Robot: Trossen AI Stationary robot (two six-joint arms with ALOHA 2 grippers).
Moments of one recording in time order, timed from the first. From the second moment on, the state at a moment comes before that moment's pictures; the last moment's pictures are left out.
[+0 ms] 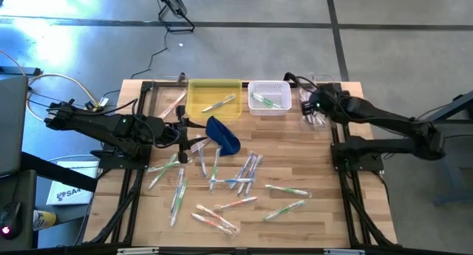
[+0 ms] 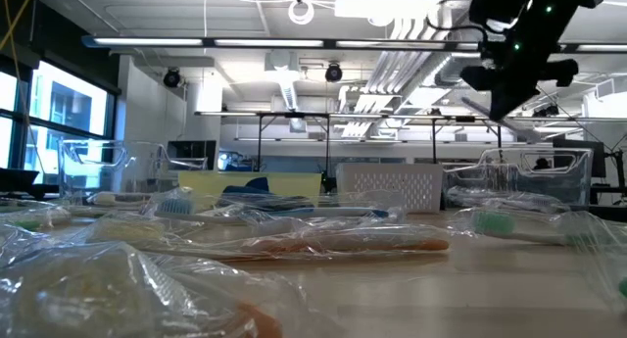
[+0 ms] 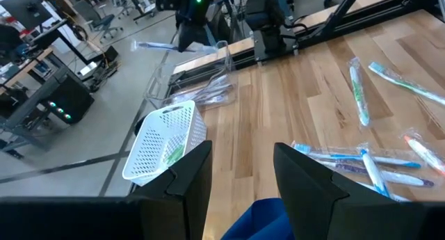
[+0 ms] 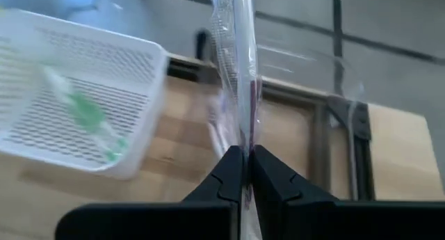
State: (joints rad) left arm -0.22 0.91 0.91 -0.29 -0.44 0.28; right arm -0.50 0.94 0.77 -0.82 0.65 0.65
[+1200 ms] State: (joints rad) left arm -0.22 0.91 0.91 -0.29 -0.44 0.29; right arm -0.73 1.27 0.73 -0.79 0.50 0.55
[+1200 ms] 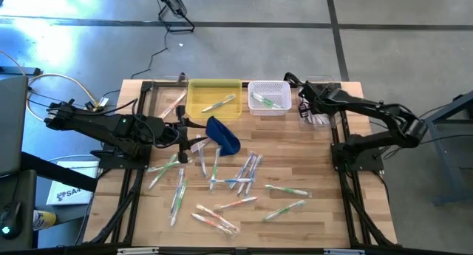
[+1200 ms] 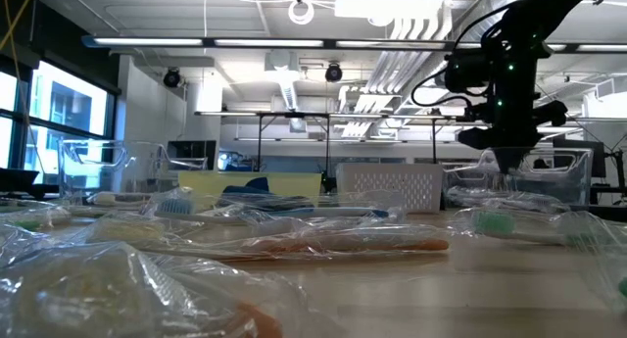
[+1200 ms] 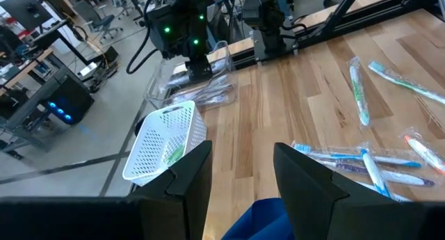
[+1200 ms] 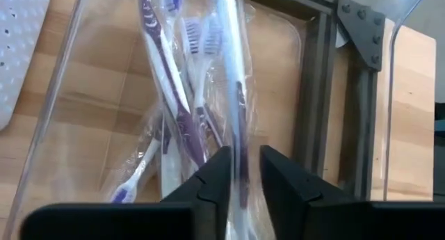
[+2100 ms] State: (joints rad) left arm -0.22 0.91 0.91 -0.29 -0.44 0.28; right arm -0.56 0.95 0.73 -0.78 0.49 0.64
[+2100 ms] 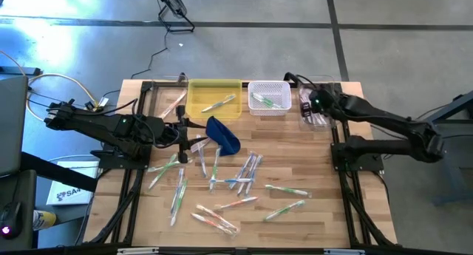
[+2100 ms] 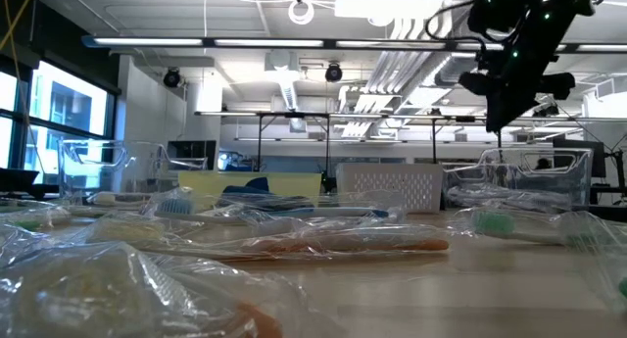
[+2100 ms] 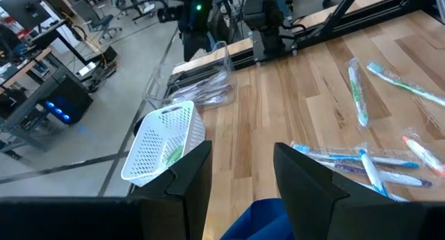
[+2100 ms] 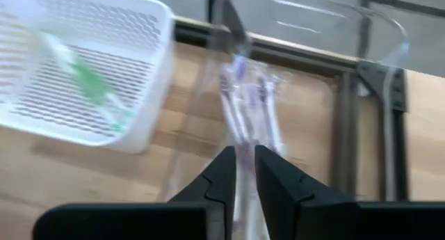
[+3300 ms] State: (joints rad) left arm -0.22 0.91 0.91 -0.29 -0.44 0.28; right arm 0.06 0.91 0.73 -0.07 0.35 0.47
